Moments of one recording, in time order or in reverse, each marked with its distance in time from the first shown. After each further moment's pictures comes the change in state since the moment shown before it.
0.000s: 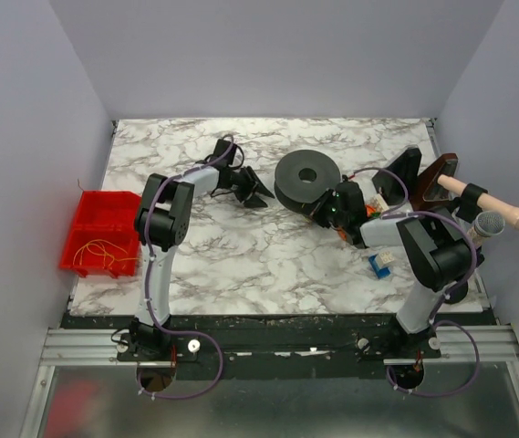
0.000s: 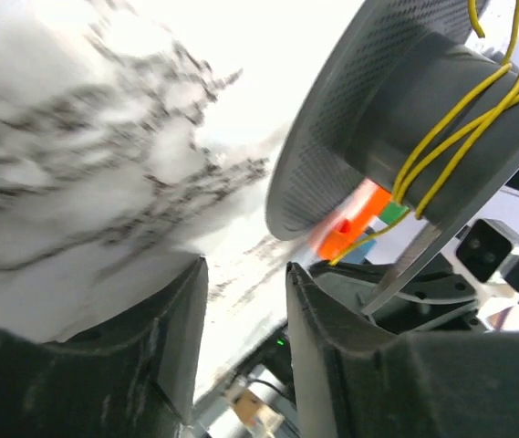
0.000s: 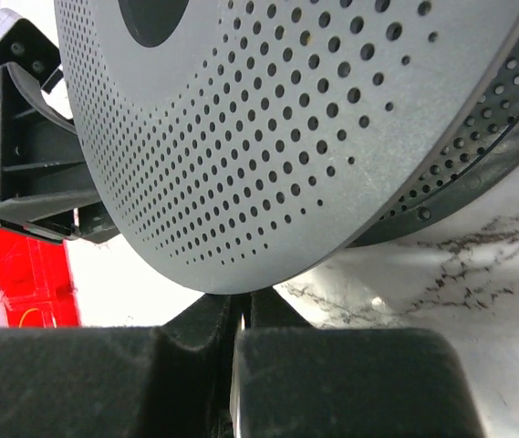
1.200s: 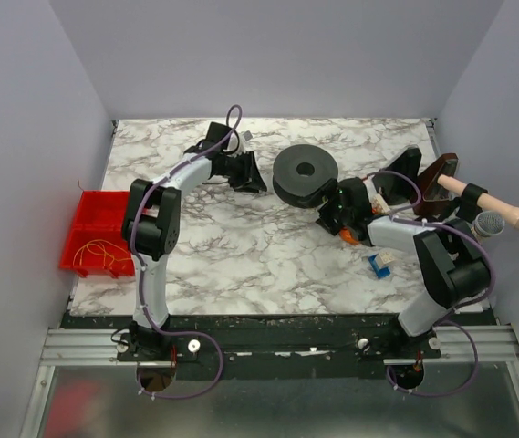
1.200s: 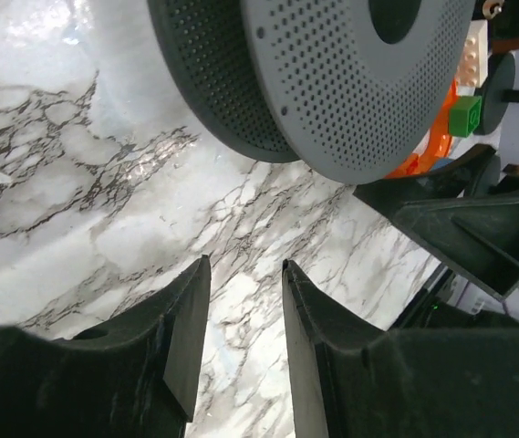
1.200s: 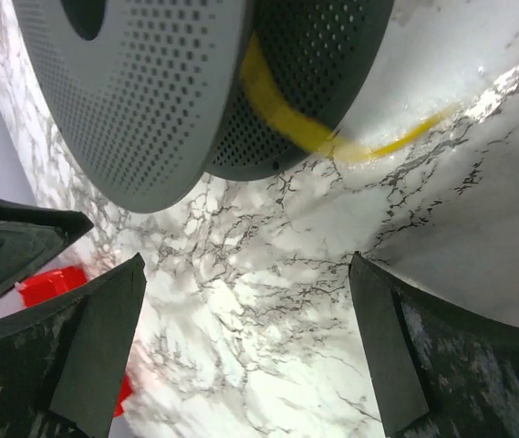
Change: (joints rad) left arm 0.020 -0.145 0.062 -0.169 -0.033 0.578; right arm 0.000 -0.111 0.034 -0.259 0.106 0.202
